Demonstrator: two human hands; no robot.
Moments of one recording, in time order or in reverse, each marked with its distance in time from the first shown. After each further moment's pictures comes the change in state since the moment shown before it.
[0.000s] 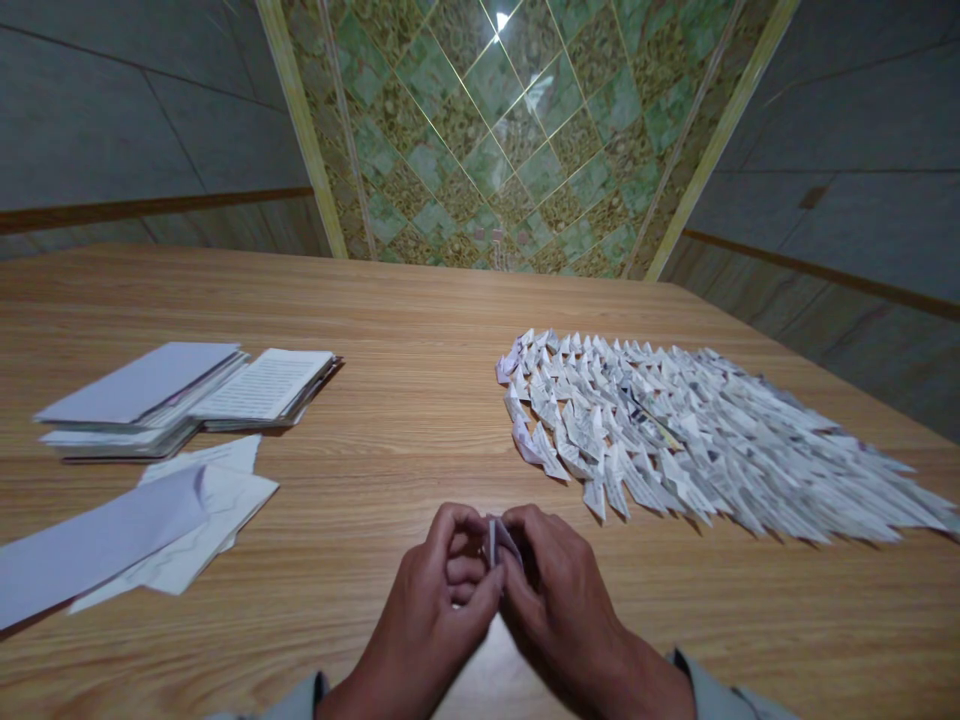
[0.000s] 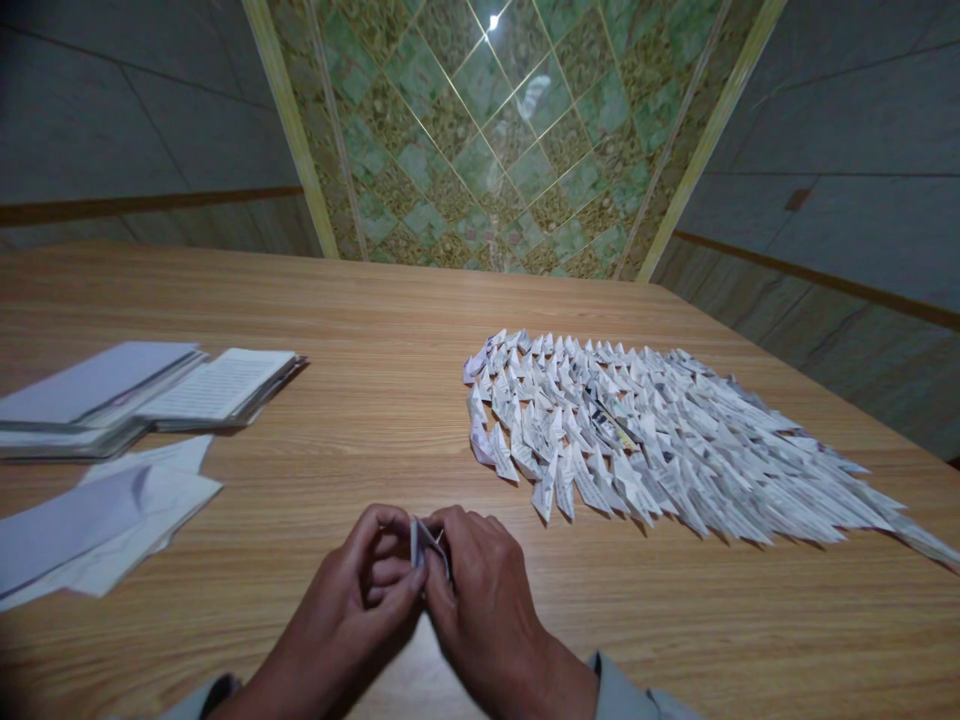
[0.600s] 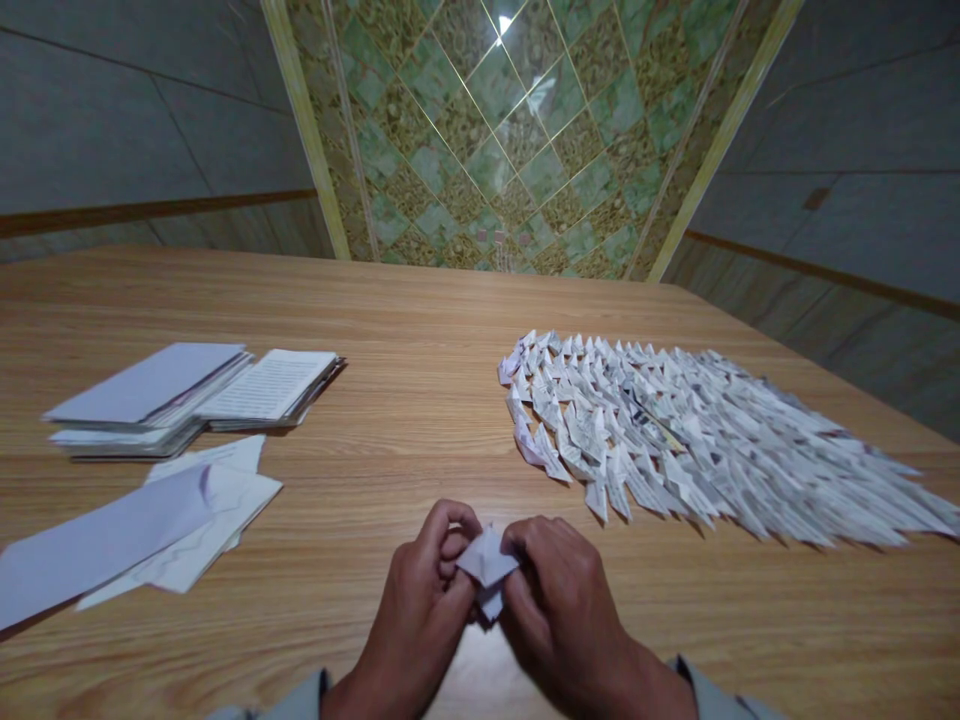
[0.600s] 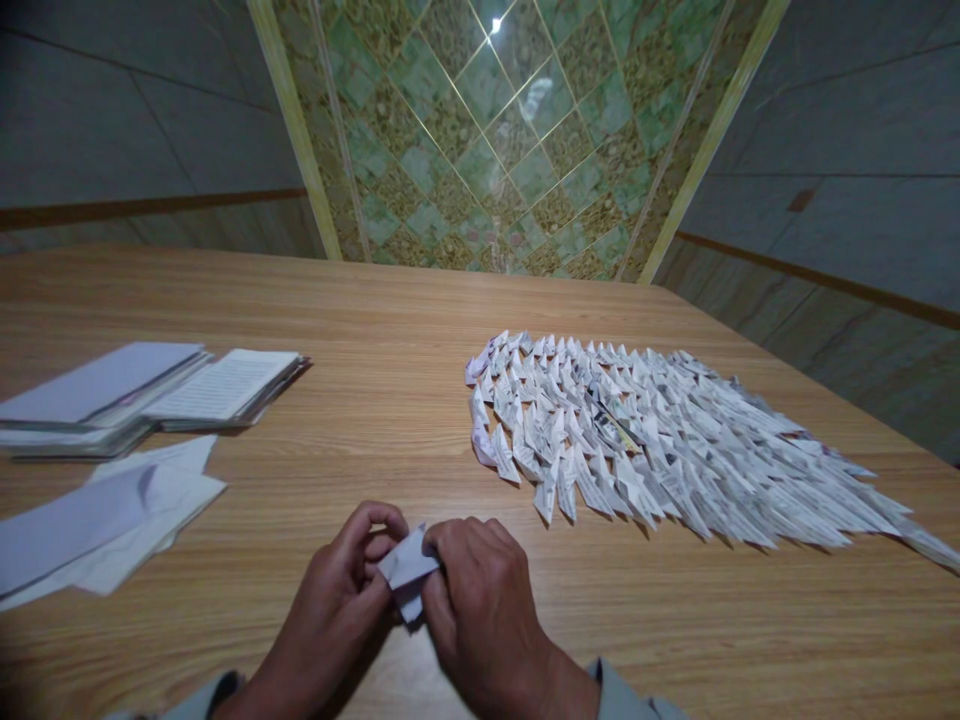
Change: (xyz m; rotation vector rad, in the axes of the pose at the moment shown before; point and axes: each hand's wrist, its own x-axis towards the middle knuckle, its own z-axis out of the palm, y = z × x) left_hand 0.000 -0.002 -0.004 0.002 0.123 0.073; right_hand -0.003 -0.001 0.001 -0.111 0.099 -0.176
